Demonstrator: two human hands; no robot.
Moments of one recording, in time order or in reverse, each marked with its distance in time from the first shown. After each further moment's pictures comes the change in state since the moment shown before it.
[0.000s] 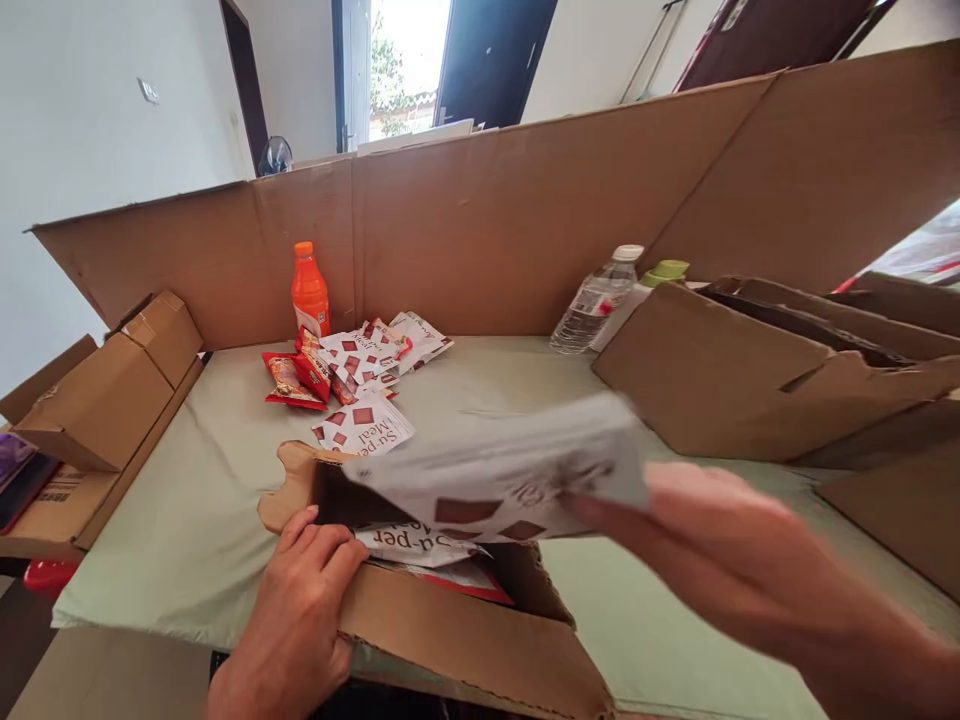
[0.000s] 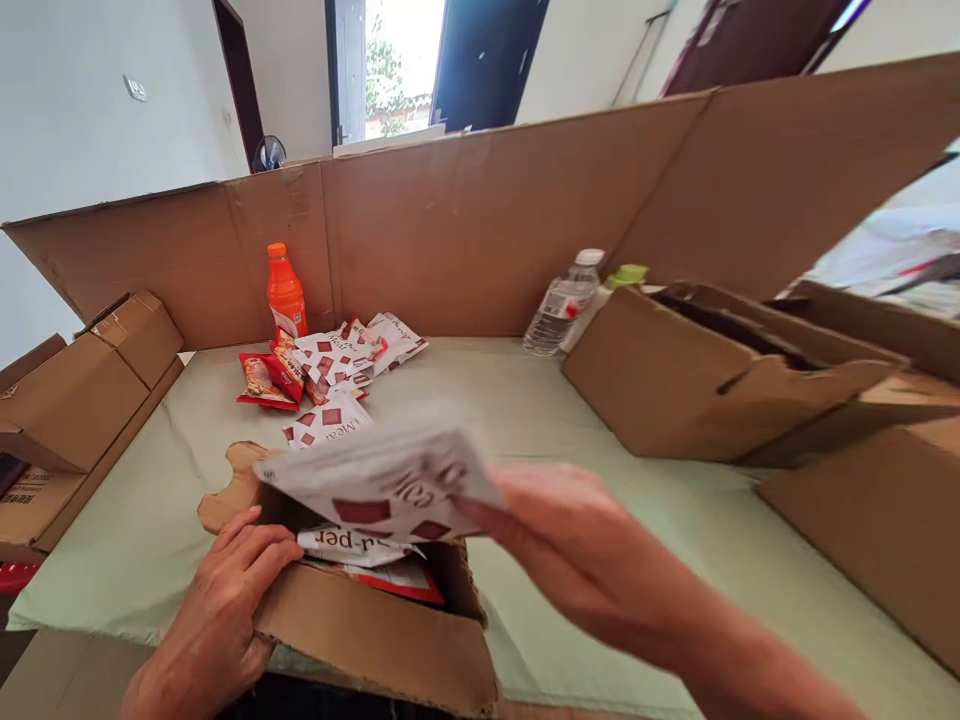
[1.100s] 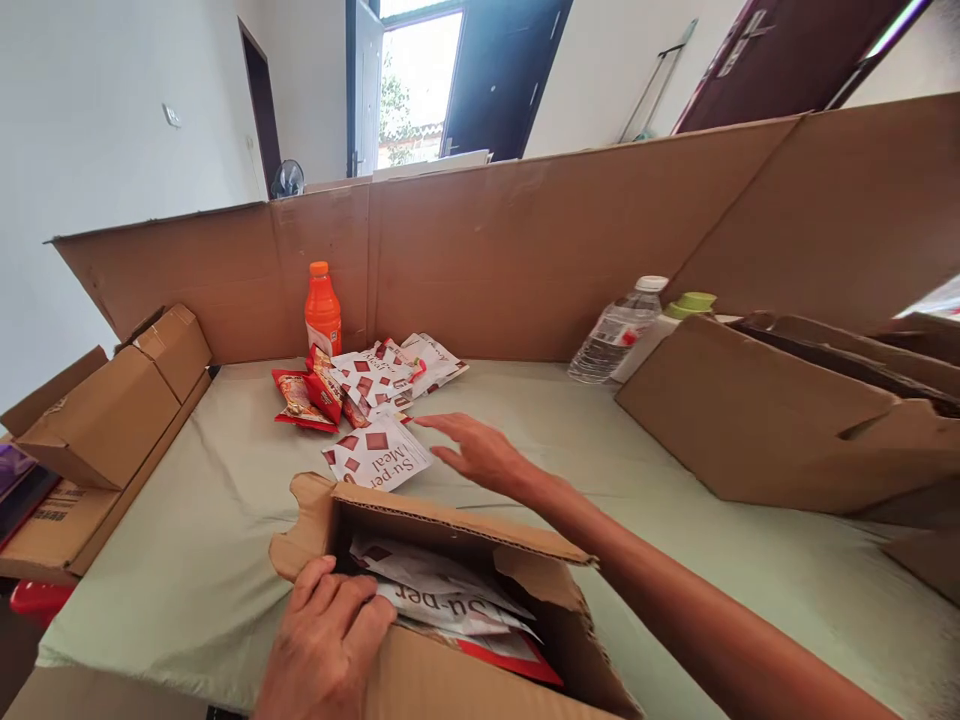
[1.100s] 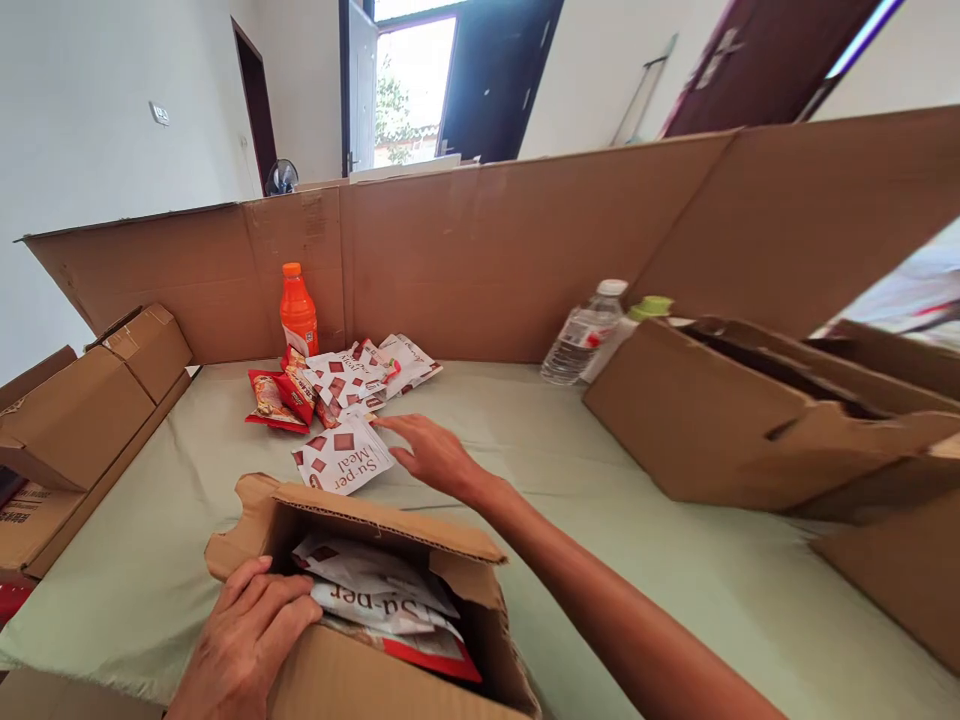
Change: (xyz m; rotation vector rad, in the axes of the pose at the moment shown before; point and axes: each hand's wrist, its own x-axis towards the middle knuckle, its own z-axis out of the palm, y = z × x) left_hand -0.011 -0.026 0.045 -0.011 0.242 0.137; right_hand 0.066 0.134 0.127 -0.214 -0.285 0.163
